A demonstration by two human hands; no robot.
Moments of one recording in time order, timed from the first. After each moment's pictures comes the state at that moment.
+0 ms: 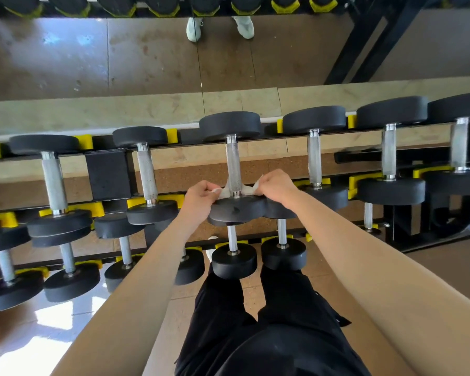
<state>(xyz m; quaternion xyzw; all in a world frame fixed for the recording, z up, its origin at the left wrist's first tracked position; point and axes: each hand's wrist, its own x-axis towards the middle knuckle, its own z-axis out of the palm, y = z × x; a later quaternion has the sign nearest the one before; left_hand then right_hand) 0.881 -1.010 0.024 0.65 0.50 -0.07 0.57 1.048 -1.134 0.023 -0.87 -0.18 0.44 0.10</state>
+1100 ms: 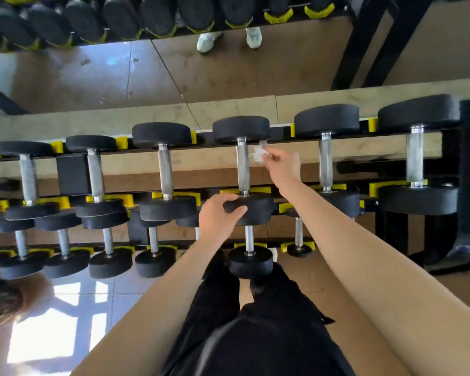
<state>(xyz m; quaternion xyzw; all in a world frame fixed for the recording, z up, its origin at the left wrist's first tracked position) 1.023 -1.226 0.058 0.78 0.48 -0.04 0.40 1.212 -1.272 0.044 -0.82 -0.12 0.33 0.45</state>
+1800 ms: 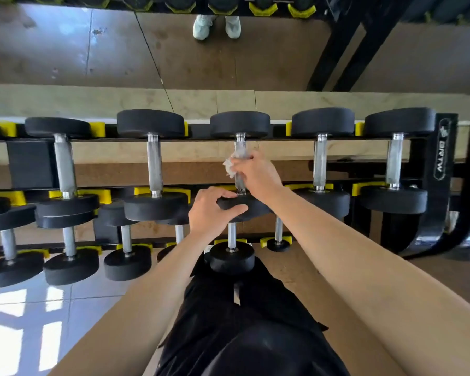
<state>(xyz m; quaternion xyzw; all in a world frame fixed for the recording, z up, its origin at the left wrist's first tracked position) 1.007 -1.198 0.024 0.79 0.42 0.00 0.45 1.175 -1.249 0.043 -0.83 -0.48 0.23 0.13</state>
